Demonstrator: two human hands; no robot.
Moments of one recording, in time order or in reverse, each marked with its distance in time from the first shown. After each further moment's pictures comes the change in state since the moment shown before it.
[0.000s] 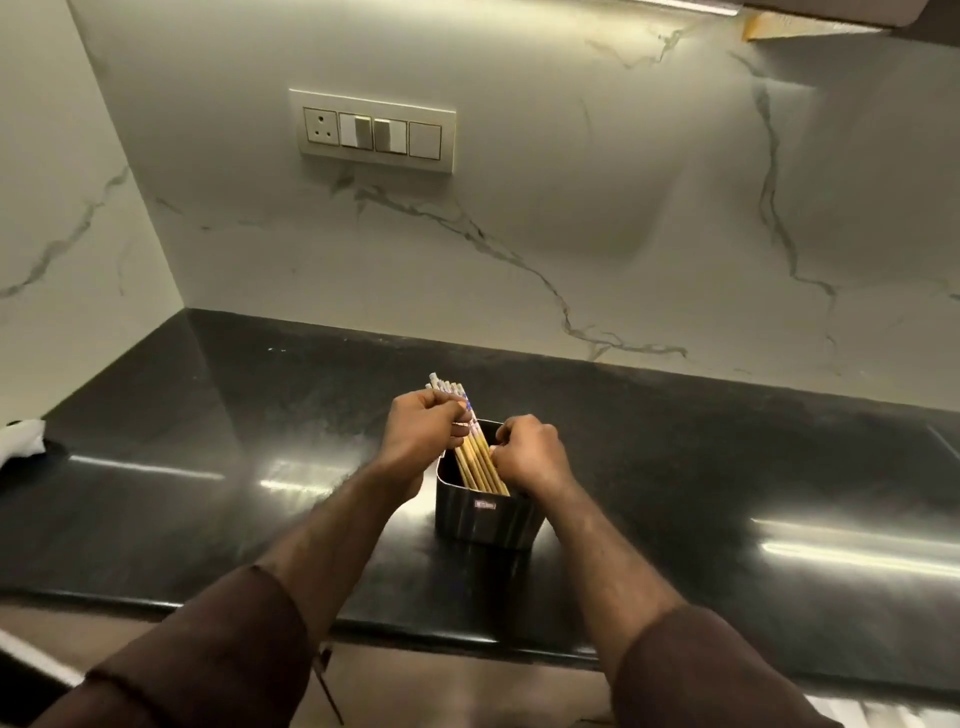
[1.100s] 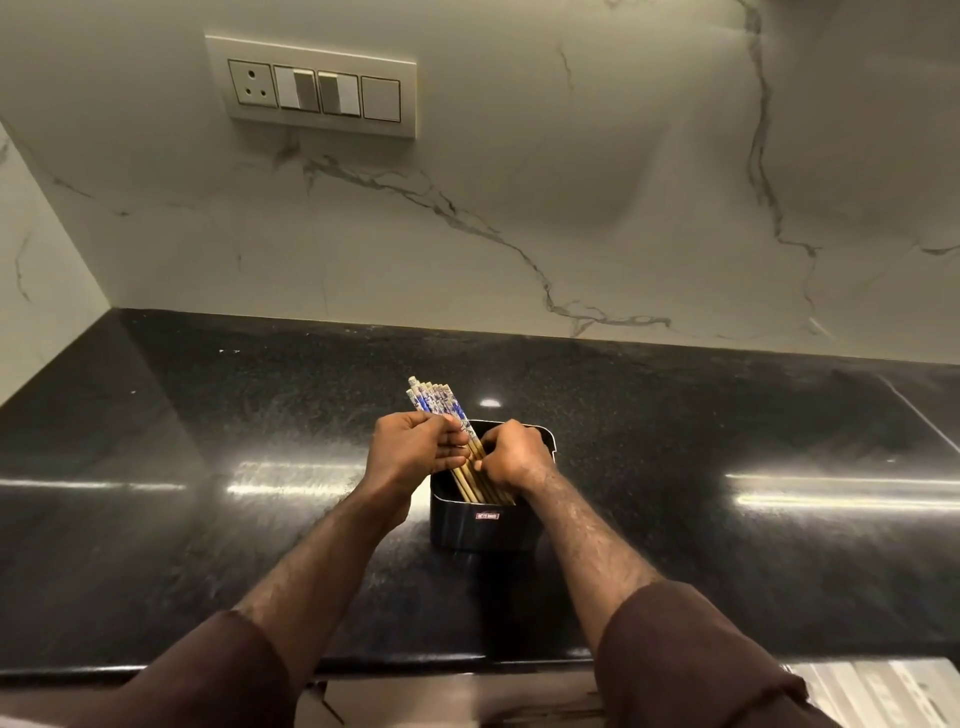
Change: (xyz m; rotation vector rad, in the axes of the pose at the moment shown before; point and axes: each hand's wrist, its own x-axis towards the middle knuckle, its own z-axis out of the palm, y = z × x) left_hand 0.035 -0.026 -0.004 -0.123 -0.110 -0.104; right_hand 0.042 0.008 0.027 -0.054 -0.126 0.102
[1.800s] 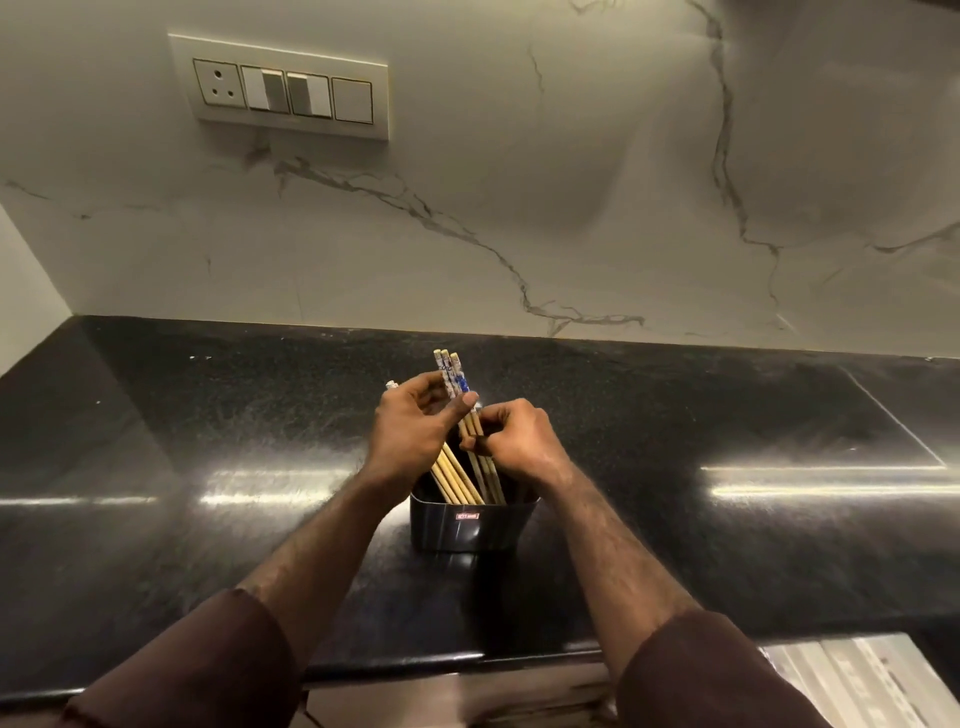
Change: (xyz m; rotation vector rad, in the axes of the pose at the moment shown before) left_hand -0.002 0.015 0.020 0.133 -0.135 0.327; right_hand -0.023 0.005 -0.038 0.334 0.023 -0.111
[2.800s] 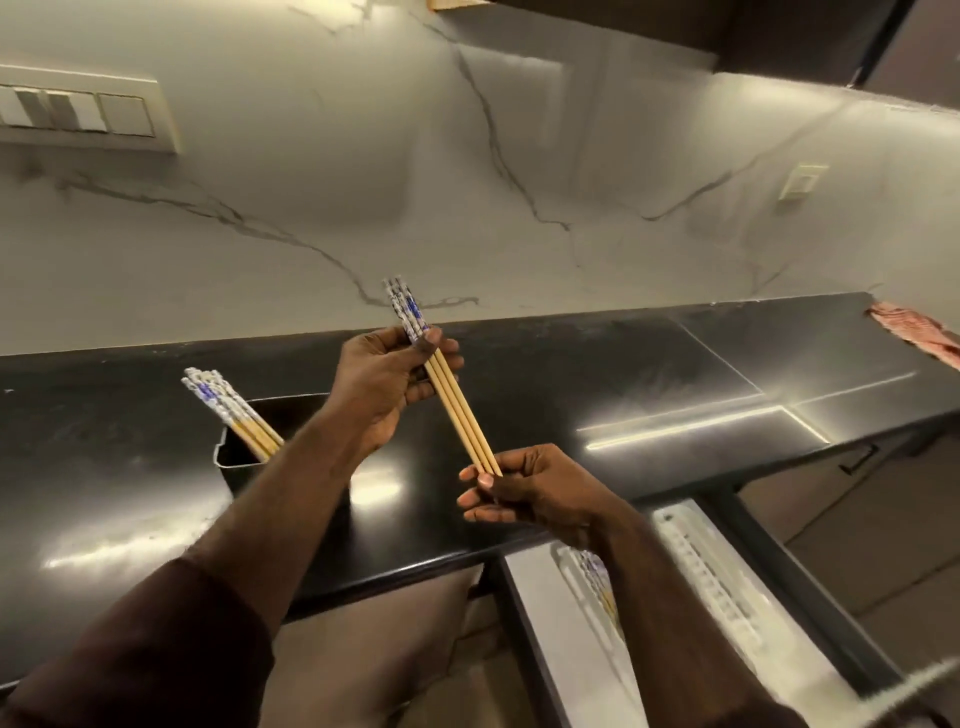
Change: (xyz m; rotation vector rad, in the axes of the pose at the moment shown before) left_hand -0.098 0.072 0.172 -0.354 -0.274 -0.140; right_hand -0.210 0.150 -0.141 0.825 -0.206 0.084
